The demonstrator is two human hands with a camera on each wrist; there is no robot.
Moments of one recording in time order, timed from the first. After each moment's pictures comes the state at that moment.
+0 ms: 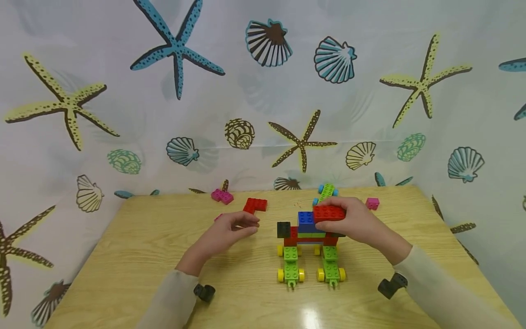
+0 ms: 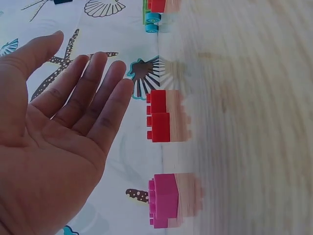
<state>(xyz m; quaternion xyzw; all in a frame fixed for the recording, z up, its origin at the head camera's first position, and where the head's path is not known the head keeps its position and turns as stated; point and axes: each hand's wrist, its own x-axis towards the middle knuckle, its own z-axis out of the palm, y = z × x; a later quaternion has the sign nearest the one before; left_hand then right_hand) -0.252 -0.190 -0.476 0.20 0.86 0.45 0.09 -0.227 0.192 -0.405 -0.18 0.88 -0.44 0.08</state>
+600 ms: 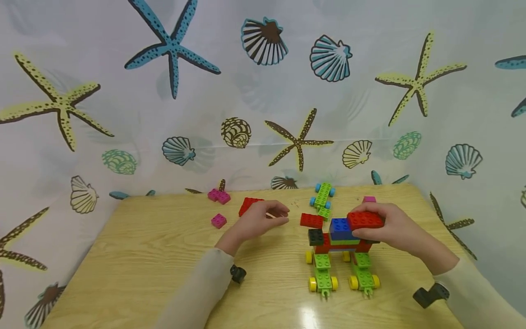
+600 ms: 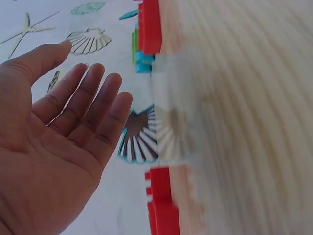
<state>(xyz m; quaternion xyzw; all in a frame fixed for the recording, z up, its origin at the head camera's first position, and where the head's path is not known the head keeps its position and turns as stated) -0.290 -0.106 -0.474 0.25 0.86 0.43 0.09 -0.202 0.272 -0.407 -0.17 0.87 -0.45 0.08</state>
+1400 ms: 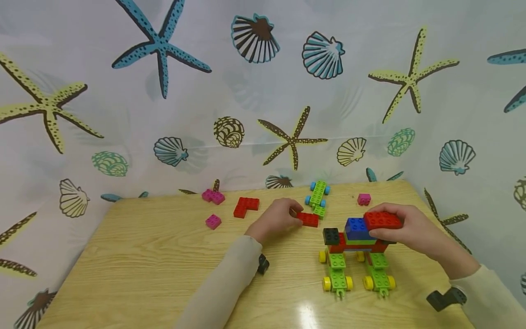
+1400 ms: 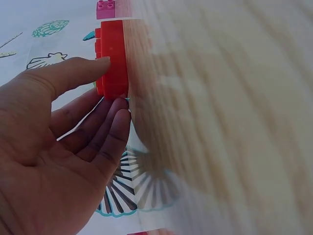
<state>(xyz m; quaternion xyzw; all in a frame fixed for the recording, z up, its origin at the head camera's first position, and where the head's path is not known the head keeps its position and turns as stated) -0.322 -0.032 -0.497 0.22 0.90 0.36 0.13 -0.191 0.317 -0.412 -0.13 0.87 -0.46 0.08</state>
